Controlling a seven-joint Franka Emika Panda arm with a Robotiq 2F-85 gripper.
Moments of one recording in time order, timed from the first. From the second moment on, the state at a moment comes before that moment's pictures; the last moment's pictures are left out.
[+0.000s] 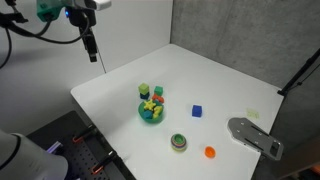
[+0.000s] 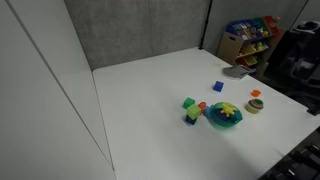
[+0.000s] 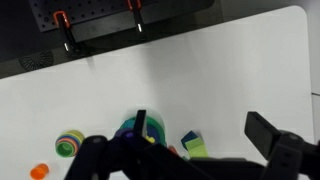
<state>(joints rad) 0.04 -0.60 0.15 -2.49 0.19 1.80 0.39</state>
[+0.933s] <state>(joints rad) -0.08 -0.40 0.02 -2.37 0.05 2.01 0.30</state>
